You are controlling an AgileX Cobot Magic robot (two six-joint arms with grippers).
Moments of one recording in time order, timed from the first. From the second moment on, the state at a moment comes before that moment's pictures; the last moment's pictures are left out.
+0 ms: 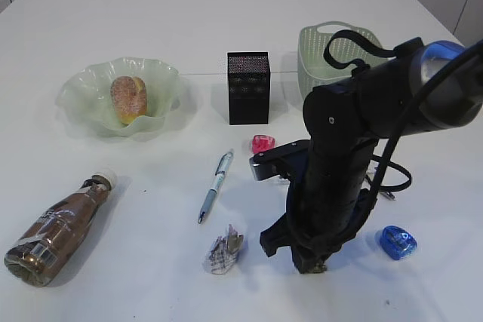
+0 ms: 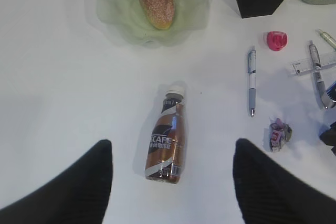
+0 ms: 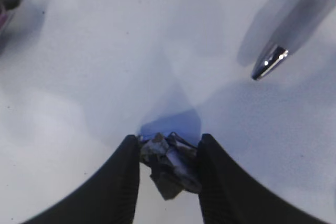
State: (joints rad) left arm -0.18 1.09 -1.41 -0.06 1.26 -0.12; right arm 0.55 1.97 -1.14 0.10 0.83 0.06
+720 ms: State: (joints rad) left arm -0.18 1.09 -1.41 -0.06 1.26 -0.12; right arm 0.55 1.97 -1.15 0.10 0.90 0.06
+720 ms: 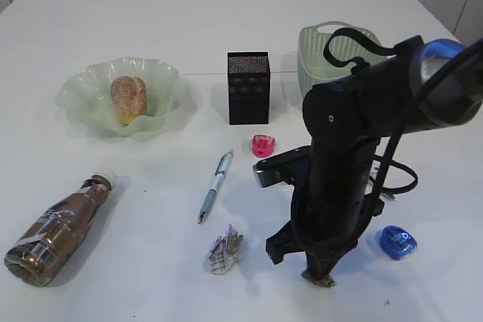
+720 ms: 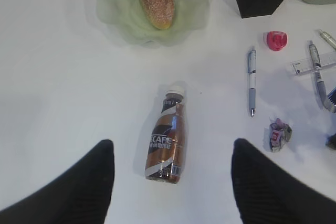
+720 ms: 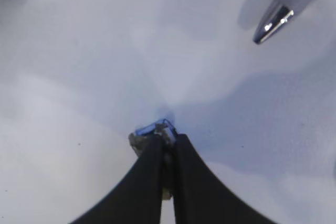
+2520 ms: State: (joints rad) left arm -0.18 1.09 -1.41 -0.06 1.26 -0.12; right arm 0.47 1.97 -1.99 -0.07 1.24 0.17
